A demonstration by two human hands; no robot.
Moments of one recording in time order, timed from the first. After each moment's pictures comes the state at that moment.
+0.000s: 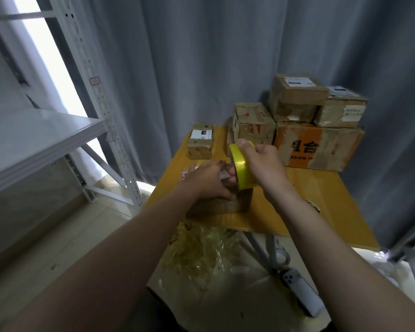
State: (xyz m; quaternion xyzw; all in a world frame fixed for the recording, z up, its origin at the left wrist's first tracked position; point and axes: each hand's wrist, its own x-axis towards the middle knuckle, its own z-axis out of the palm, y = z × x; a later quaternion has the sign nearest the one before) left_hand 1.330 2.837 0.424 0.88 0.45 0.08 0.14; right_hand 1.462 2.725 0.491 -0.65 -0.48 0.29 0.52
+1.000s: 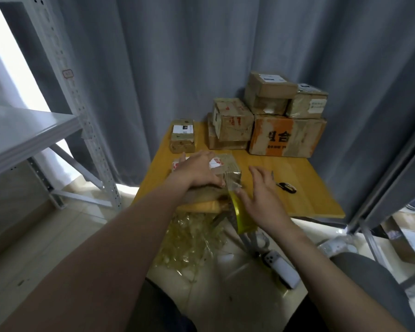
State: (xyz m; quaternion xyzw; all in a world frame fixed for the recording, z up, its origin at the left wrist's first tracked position) left_hand 1.321 2.831 0.427 0.88 0.43 0.07 0.16; right_hand 1.450 2.643 0.419 -0.76 -0.55 0.10 0.33
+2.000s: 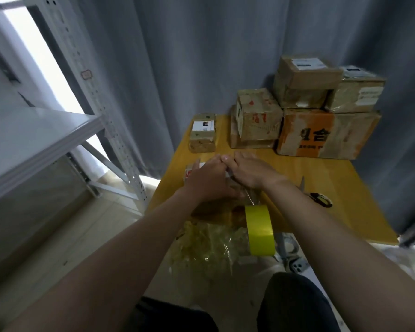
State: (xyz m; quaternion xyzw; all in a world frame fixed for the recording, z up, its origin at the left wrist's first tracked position) left_hand 1.328 2.830 0.421 0.89 0.43 0.08 0.12; right_hand 1.478 2.802 0.434 -0.72 -0.66 0.19 0.09
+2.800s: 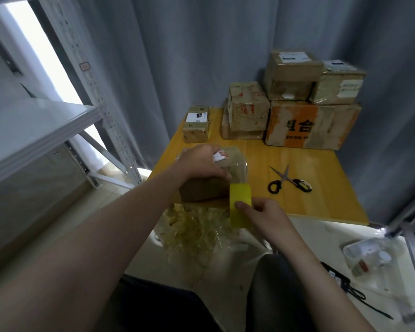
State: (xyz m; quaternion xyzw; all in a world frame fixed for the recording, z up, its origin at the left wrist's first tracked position) left_hand 1.336 2.829 0.439 0.87 0.48 0.04 0.13; right_hand 1.477 2.632 0.390 -0.71 -0.46 0.38 0.38
